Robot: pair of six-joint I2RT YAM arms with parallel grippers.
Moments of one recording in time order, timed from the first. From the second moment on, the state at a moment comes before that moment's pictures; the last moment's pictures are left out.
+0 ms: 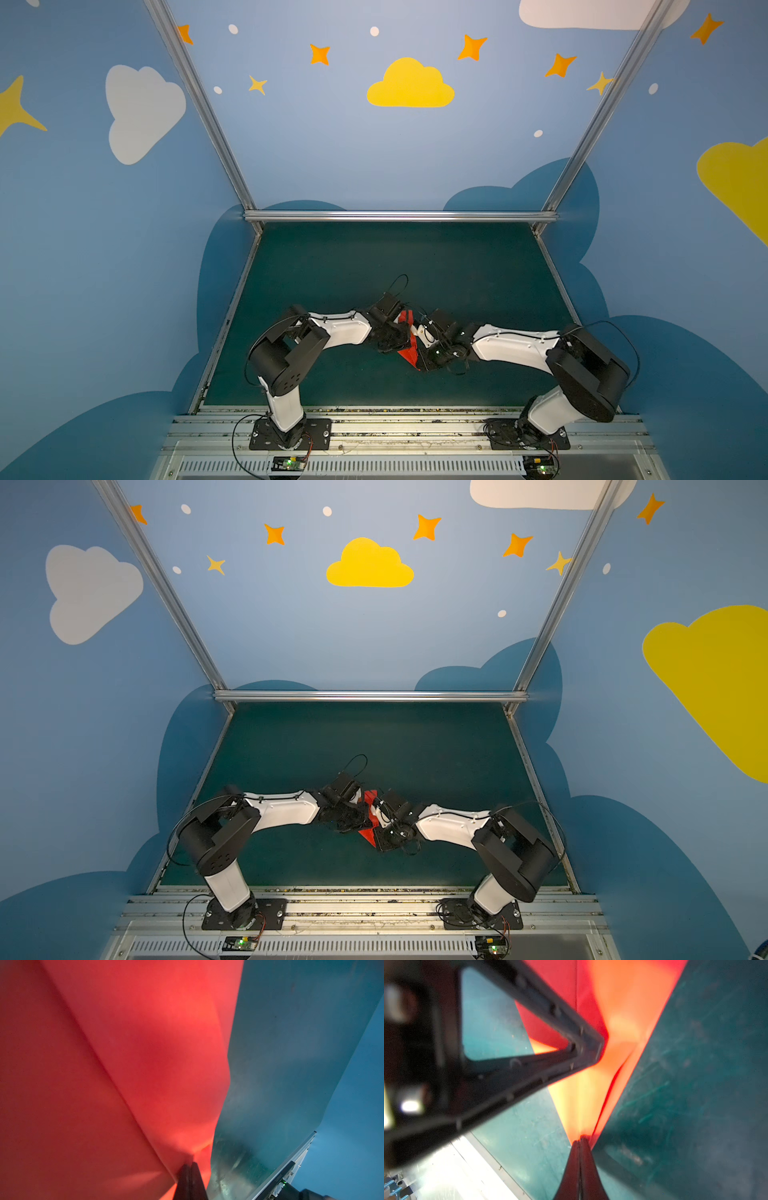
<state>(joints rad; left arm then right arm) -0.75 1.78 0.89 -0.17 0.37 -0.97 0.91 1.56 0.71 -0.35 -0.31 0.50</state>
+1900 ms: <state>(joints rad) -0.57 1.83 0.98 -0.23 0.36 -0.94 0.84 1.67 0.84 -0.42 -0.36 0.54</state>
